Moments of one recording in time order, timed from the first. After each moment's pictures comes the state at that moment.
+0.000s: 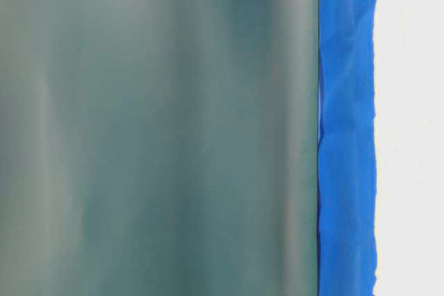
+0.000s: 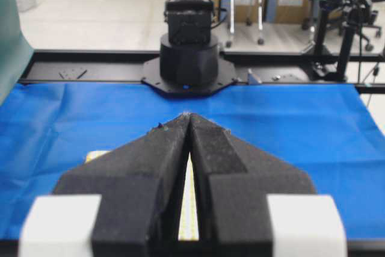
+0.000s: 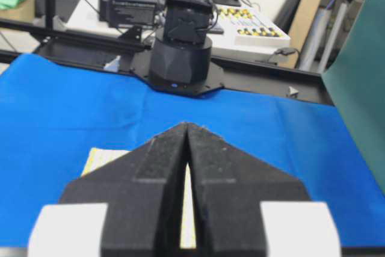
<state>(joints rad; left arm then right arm) 0.00 -0.97 1.18 0.00 -0.29 0.00 0.00 -0.97 1.19 0.00 -0.29 0.00</state>
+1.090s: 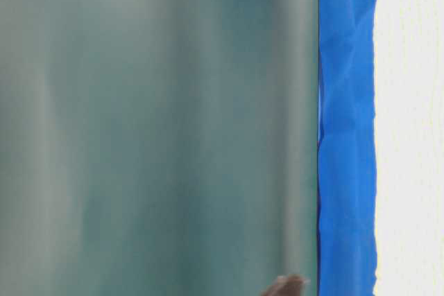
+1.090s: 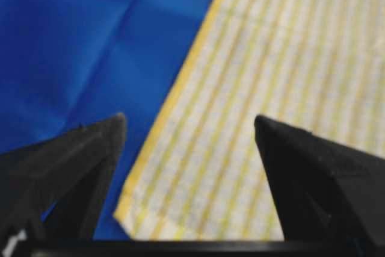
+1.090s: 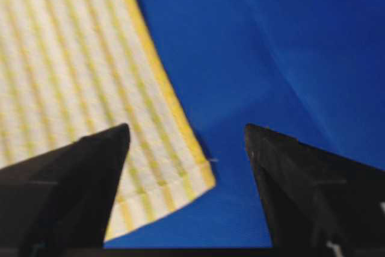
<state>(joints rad) 0.35 -0.29 1.14 -0.04 -0.36 0.02 -0.47 -0.33 1.09 0.08 -0.09 0.04</state>
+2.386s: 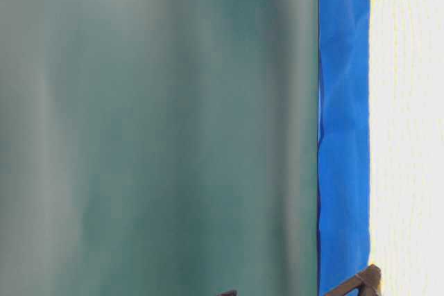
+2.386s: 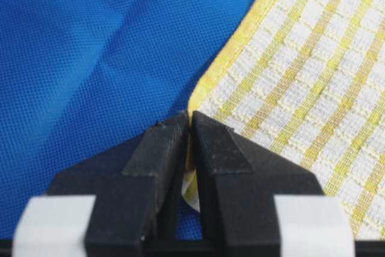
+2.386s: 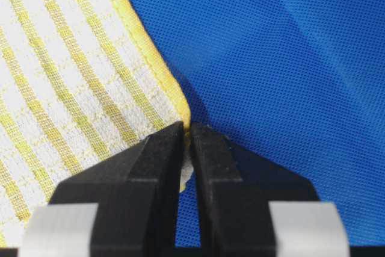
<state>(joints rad) 0.48 0.10 1.07 -0.04 -0.46 0.03 -0.52 -0.02 1.06 0.09 -0.23 0.04</state>
